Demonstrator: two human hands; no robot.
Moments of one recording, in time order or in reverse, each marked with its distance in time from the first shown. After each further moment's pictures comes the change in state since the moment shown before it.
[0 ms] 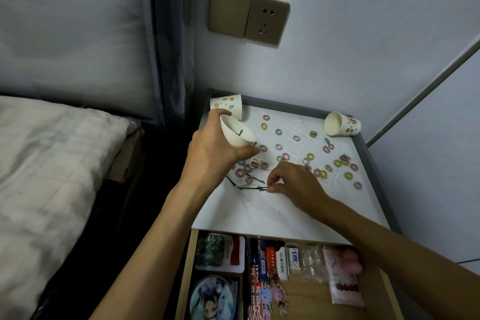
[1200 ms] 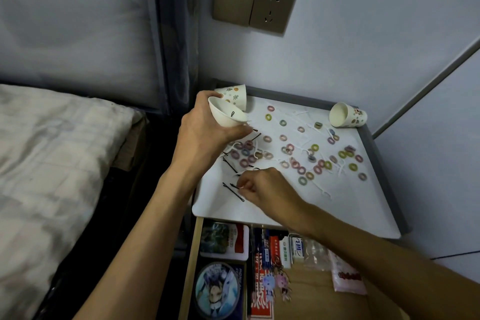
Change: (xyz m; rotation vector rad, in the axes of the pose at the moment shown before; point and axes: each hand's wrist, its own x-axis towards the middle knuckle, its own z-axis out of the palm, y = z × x) left_hand 0.005 -0.007 -0.019 -0.049 0.064 0.040; right_hand -0.013 -0.077 0.028 0.074 -0.048 -0.109
